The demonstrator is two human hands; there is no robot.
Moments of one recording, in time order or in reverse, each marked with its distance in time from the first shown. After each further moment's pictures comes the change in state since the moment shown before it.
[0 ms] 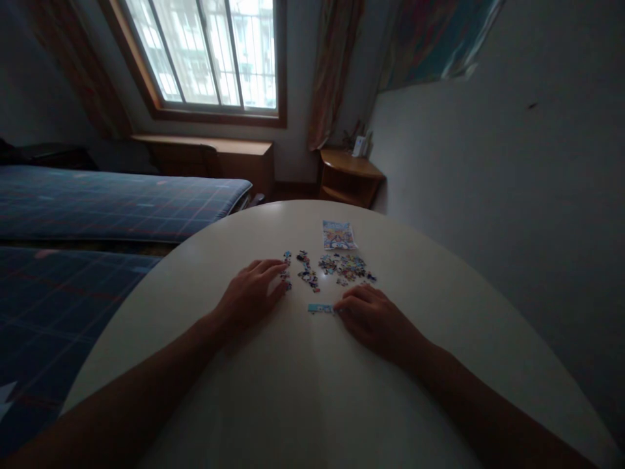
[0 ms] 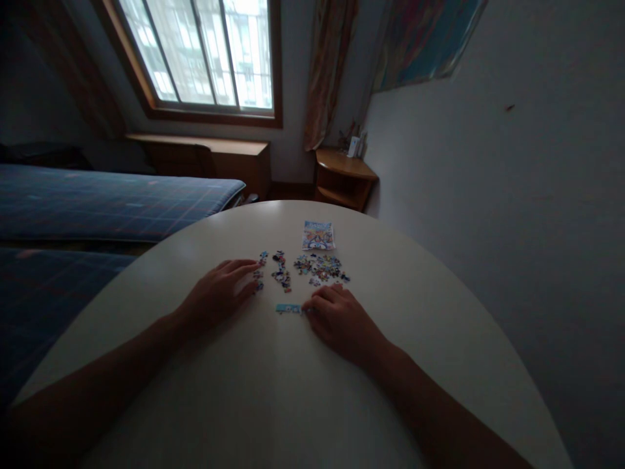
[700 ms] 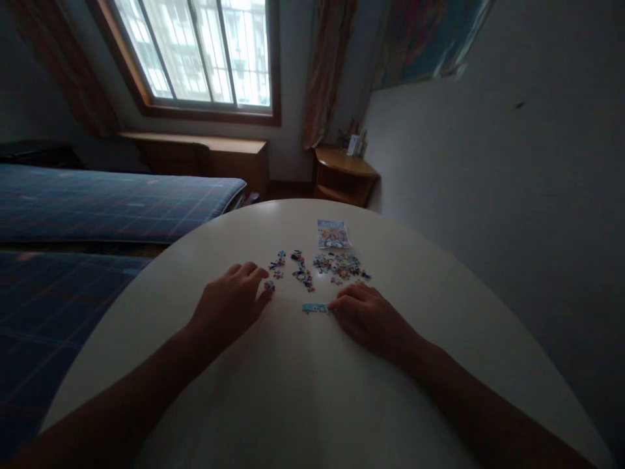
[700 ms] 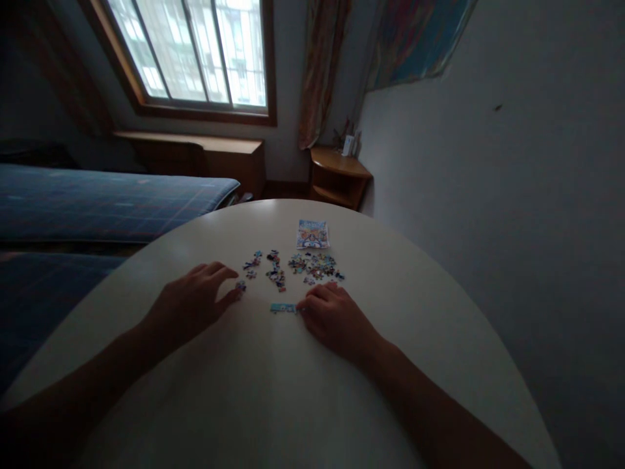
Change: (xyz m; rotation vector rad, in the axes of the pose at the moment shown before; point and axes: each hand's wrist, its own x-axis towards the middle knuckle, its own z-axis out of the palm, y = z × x) left_hand -0.012 0.020 -0.030 0.198 -0.052 -0.107; right_hand -0.001 0.002 0.002 -0.017 -0.005 -0.007
